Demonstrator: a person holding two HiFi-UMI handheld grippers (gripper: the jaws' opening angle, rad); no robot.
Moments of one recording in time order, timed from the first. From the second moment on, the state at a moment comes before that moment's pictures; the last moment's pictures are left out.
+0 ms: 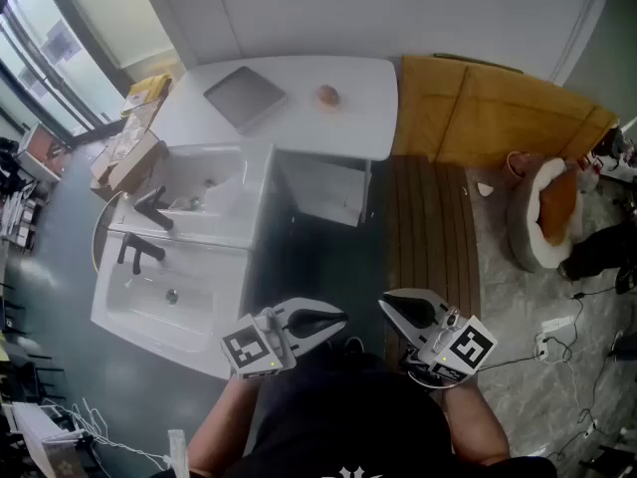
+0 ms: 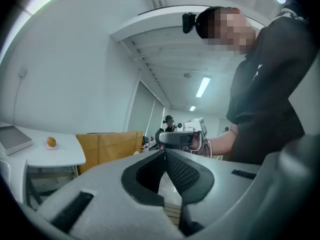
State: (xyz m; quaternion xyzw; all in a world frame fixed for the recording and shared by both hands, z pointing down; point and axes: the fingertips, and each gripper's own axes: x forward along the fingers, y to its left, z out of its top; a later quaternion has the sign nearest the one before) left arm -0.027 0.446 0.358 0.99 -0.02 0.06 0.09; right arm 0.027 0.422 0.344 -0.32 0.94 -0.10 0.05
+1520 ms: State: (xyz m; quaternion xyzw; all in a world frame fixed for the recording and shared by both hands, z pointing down) left arm -0.027 0.239 0.401 0.99 -0.05 0.05 0.13; right arm 0.045 0.231 0.382 -0.34 0.93 -0.13 0.03
